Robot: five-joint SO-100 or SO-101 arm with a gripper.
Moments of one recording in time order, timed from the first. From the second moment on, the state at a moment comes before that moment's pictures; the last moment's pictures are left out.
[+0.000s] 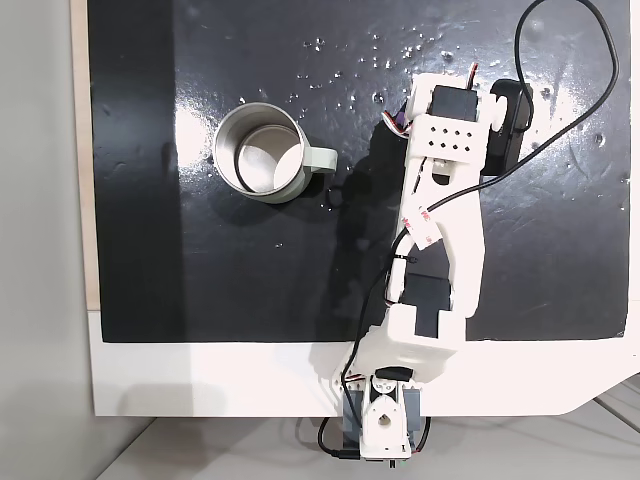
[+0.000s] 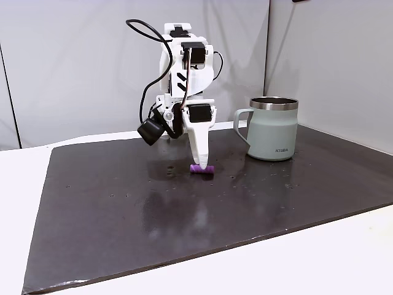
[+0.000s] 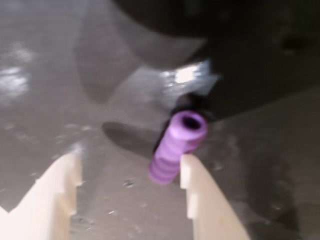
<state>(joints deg) 6.2 65.1 70.7 68.4 0.4</state>
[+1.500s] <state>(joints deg) -6.1 88.1 57.7 88.7 6.8</state>
